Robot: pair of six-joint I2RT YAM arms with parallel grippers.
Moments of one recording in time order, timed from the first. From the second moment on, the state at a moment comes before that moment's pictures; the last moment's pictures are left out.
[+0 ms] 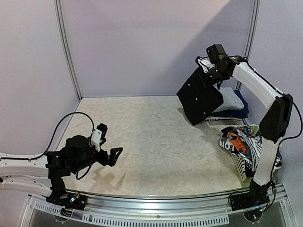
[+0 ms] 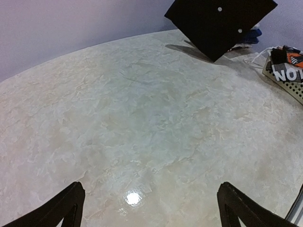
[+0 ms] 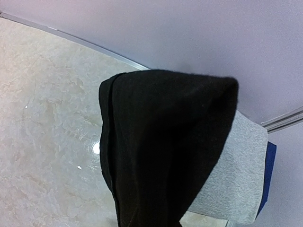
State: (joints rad) left arm -0.99 0.86 0.31 0.13 -0.41 -0.25; right arm 0.40 1.95 2.07 -0.90 0.19 -0.15
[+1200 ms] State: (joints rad) left arm -0.99 0.94 0.31 0.18 -0.35 -0.24; right arm 0.23 1.93 2.25 -0.98 0.28 -0.28
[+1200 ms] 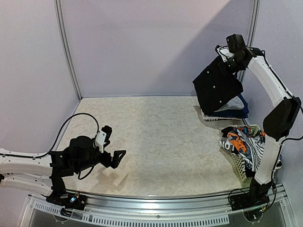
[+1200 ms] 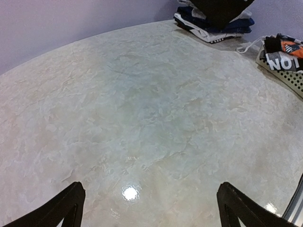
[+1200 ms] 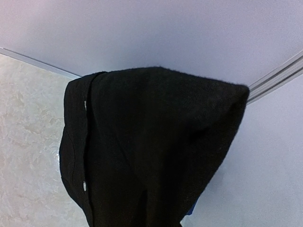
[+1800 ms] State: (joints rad) left arm -0.99 0.99 0.31 0.19 -0.35 -0.22; right arm 0.10 2.06 2.22 -0.84 0.29 -0.34
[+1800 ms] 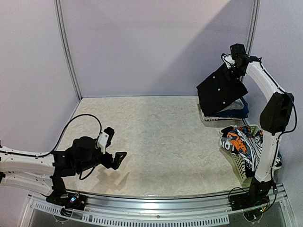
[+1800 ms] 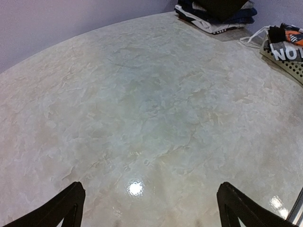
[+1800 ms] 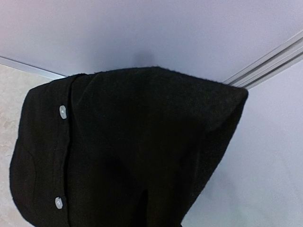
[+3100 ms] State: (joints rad) left arm -0.99 1.03 0.34 0.19 -0.37 -0.21; right arm 0.01 2.33 2.09 -0.42 0.68 -0.44
